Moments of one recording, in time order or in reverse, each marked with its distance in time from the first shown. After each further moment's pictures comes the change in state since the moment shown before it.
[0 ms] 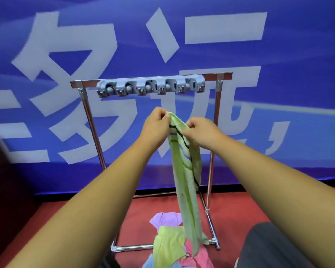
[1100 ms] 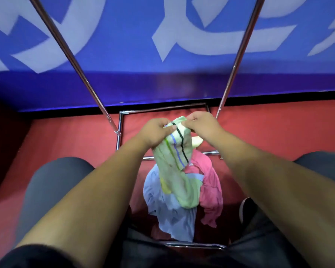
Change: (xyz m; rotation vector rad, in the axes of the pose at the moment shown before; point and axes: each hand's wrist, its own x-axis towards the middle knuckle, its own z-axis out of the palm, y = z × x) left_hand -0.110 -0.338 0.062 0.188 -0.539 -0.395; right_hand -0.068 0.198 0.276 0.340 -0.307 0.379
